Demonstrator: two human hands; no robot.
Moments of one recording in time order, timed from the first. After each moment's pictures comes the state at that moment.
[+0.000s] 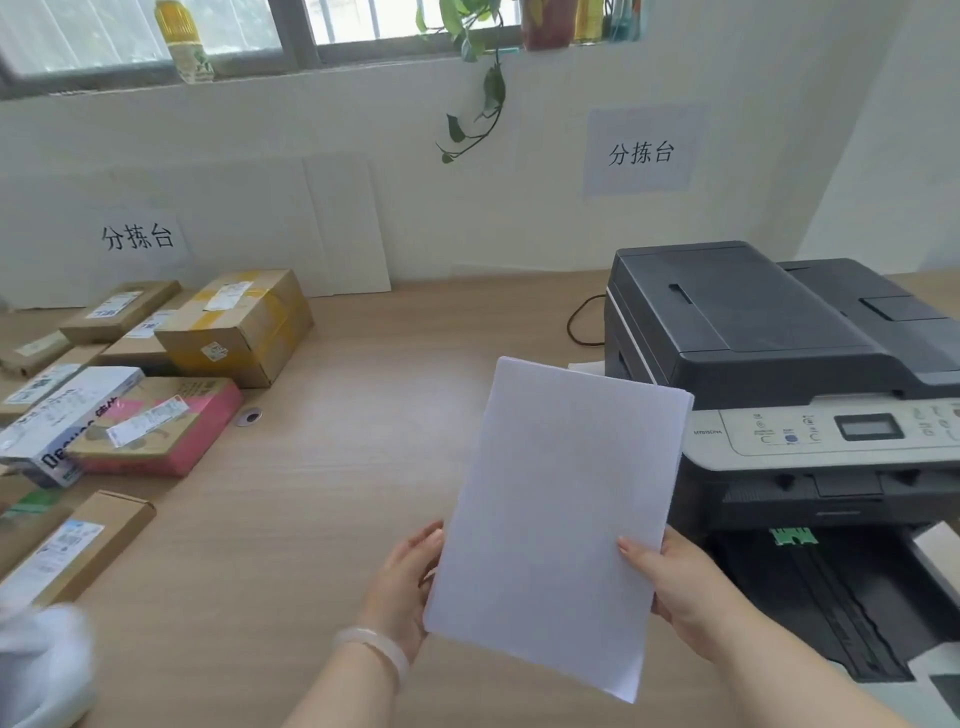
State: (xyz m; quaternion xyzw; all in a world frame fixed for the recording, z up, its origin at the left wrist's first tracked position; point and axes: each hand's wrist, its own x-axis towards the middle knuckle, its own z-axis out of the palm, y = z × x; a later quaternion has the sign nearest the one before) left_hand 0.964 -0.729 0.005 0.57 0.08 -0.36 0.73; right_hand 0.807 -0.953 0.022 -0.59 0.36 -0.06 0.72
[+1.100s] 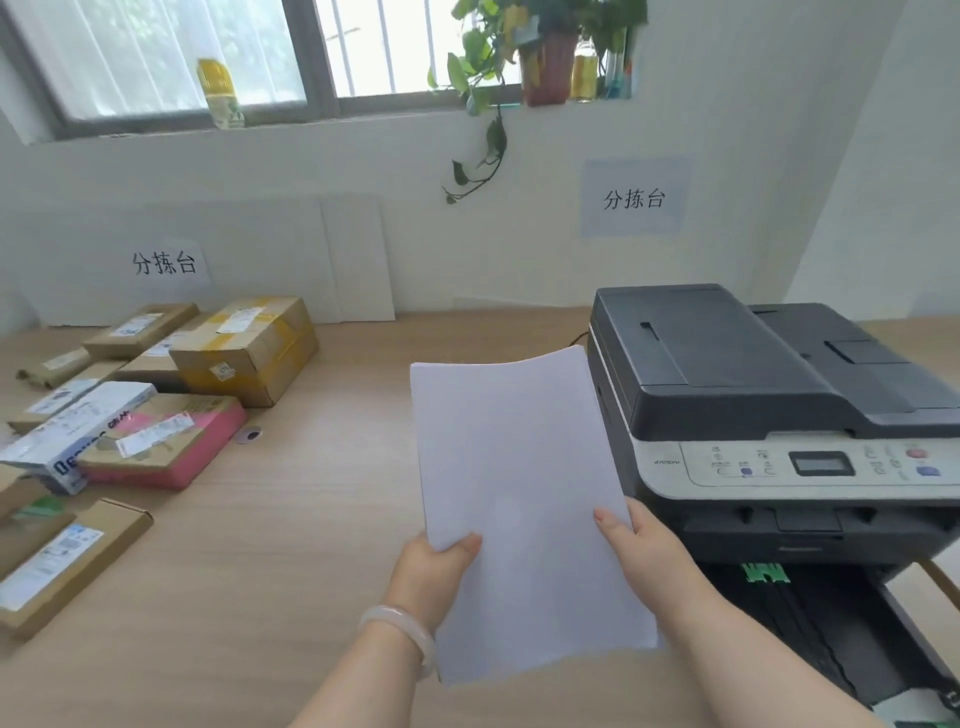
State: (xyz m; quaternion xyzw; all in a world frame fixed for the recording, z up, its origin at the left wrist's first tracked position) left_hand 0.921 -0.784 0.057 0.70 -0.03 -0.26 0.66; right_hand 0.801 -0.968 0.078 -0.70 0.33 -0.11 0.63
